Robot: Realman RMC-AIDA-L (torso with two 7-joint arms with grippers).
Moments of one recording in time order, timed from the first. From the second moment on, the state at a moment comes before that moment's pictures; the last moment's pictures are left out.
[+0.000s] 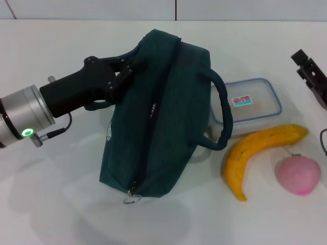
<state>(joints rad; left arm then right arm) -0.41 -2.08 1.02 0.55 1.34 1.47 -1.18 0.53 2.03 -0.64 0.24 -1.07 -1.50 1.19</state>
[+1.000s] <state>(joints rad) -0.43 -2.06 1.03 0.55 1.36 1.46 -1.18 0.51 2.03 -0.32 0.37 -1.32 -1.29 1.25</state>
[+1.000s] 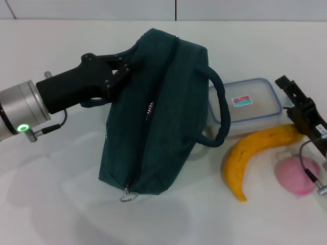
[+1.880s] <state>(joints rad) -0.43 -2.07 1.03 0.55 1.37 1.47 -1.16 0.53 2.03 -0.23 0.34 -1.45 -1.25 1.40</state>
